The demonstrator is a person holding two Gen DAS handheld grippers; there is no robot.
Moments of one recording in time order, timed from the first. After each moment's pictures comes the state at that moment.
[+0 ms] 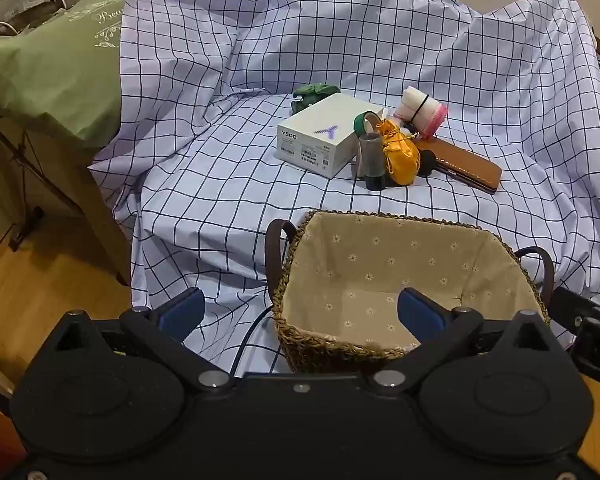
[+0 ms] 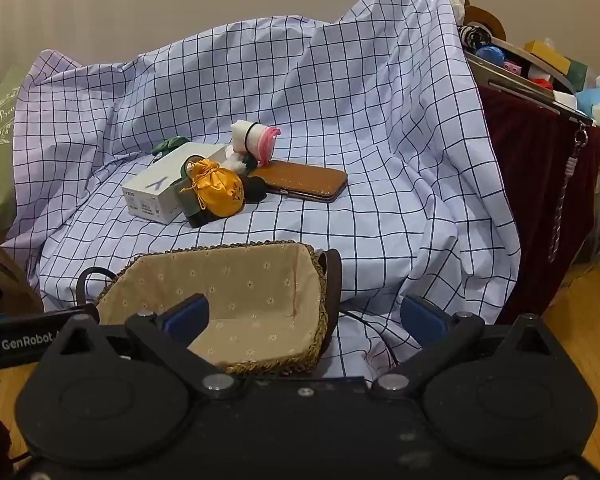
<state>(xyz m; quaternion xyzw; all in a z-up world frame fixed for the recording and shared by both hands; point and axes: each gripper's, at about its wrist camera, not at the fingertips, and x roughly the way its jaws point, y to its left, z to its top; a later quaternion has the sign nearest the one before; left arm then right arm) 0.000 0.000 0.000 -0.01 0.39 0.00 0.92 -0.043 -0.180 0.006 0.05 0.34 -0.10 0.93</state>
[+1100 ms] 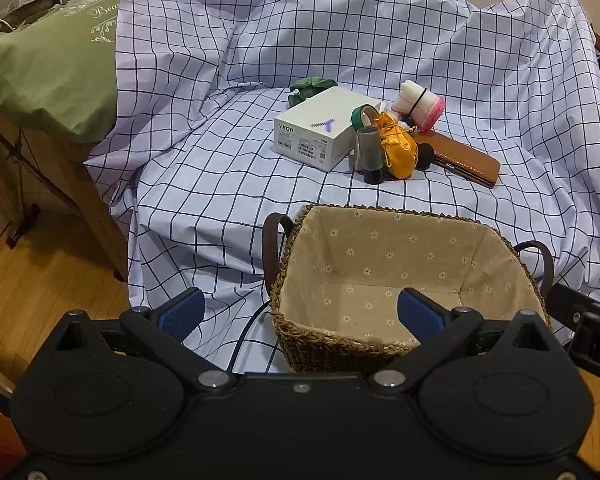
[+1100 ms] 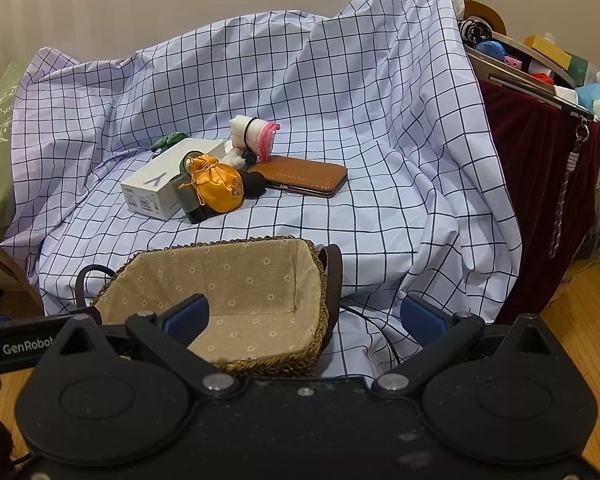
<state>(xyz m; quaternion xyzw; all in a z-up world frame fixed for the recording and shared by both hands) 0.001 -0.001 -0.003 -0.01 0.39 0.00 0.92 -0.042 -0.179 0.006 0.06 0.35 -0.10 0.93</state>
